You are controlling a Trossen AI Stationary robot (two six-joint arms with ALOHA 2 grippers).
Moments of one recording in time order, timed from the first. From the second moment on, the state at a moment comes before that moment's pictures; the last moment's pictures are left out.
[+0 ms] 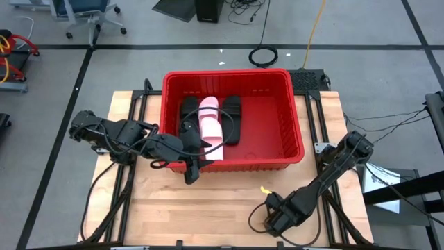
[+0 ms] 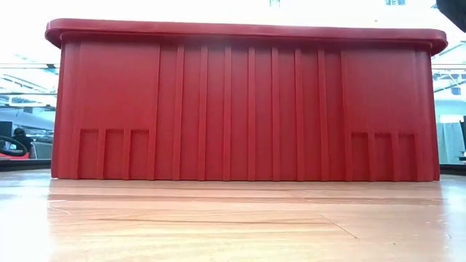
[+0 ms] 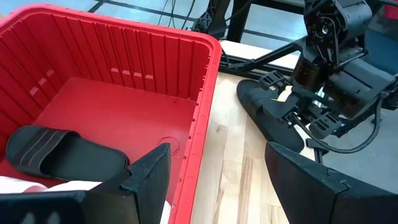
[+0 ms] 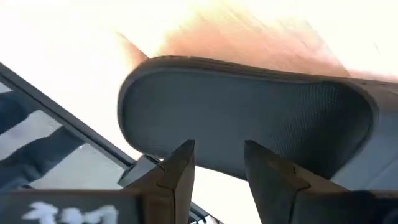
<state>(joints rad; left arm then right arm) -0.34 1.50 1.76 -0.87 -0.36 -0.42 0.75 1.78 1.29 -0.97 -0.15 1.59</state>
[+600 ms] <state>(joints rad) -0.33 1.50 1.76 -0.87 -0.37 -0.40 0.71 1.58 1.29 -0.64 0.24 1.55</state>
